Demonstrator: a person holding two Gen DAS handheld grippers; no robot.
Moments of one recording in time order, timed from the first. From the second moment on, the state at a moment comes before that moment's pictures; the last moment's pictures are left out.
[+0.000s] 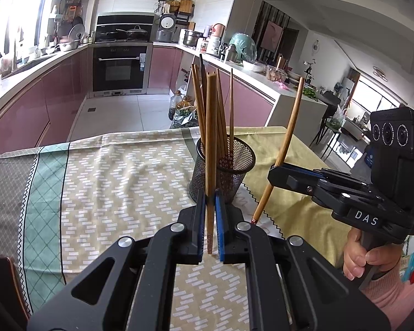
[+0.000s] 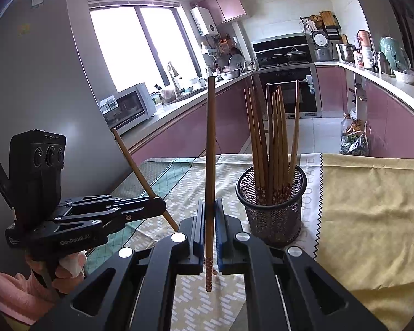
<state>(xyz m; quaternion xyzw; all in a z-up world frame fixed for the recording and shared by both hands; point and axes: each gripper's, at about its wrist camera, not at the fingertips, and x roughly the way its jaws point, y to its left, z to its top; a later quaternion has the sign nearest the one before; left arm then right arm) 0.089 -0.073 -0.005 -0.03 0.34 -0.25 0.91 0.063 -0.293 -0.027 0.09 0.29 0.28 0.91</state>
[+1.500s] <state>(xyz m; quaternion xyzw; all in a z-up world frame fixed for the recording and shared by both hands) 0.095 -0.074 0.003 -0.02 0.33 -0.25 0.91 0.069 -0.297 -0.019 0.09 0.27 0.27 0.92</state>
